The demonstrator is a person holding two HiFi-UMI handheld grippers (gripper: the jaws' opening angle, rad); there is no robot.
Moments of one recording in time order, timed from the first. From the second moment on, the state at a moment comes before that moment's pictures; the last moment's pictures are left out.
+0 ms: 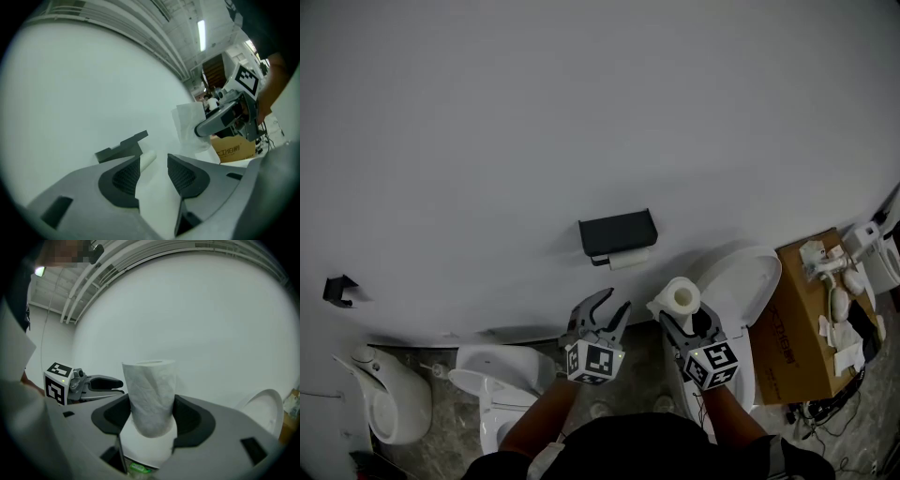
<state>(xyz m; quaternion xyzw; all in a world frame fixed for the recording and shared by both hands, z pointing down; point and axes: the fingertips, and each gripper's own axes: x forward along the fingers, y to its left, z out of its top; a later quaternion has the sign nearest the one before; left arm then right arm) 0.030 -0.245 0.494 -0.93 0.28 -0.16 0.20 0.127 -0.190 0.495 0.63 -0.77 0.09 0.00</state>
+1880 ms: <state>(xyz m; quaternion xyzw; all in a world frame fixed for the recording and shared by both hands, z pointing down) 0.094 -0.342 0.541 -0.69 0.31 -0.42 0.49 0.182 -0.201 0.491 0.61 -0.79 0.10 -0.02</state>
